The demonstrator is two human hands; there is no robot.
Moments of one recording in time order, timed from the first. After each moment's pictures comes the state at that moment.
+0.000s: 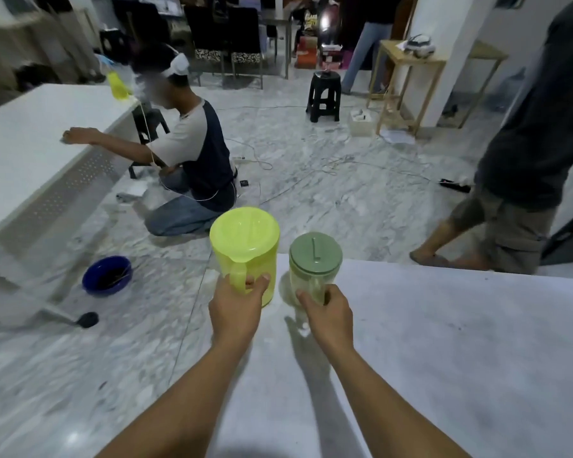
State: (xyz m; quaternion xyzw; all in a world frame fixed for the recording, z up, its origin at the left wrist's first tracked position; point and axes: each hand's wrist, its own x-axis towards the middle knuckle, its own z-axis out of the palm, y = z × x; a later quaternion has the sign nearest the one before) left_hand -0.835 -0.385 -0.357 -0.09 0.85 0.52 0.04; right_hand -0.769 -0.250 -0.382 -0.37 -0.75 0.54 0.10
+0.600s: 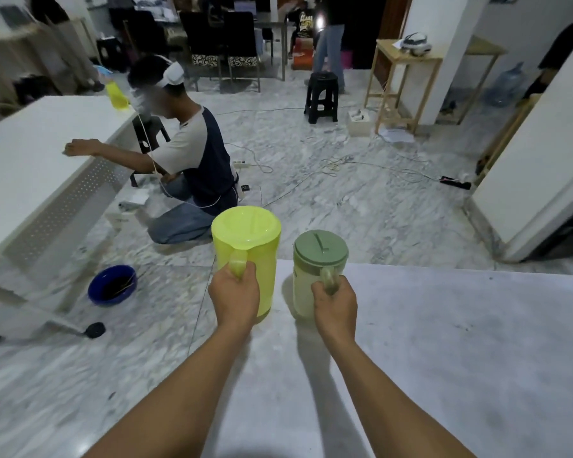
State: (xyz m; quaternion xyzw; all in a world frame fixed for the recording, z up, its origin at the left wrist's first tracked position) left_hand -0.864 -0.382 -0.328 -0.08 0.81 0.58 -0.04; right_hand -0.797 -0.253 -0.373 -0.38 -0.71 0.56 0.19
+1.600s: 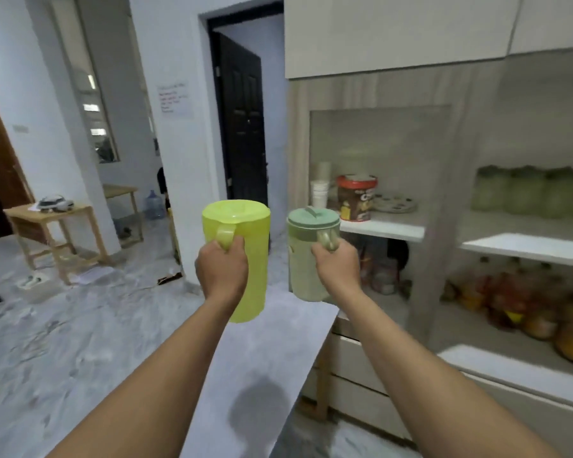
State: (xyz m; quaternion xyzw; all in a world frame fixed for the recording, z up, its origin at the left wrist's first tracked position) left_hand -0.593 -0.282 -0.065 0.45 0.63 0.62 0.09; right_hand -0.418 -0.263 -0.077 -0.57 -0.49 0.31 0.59
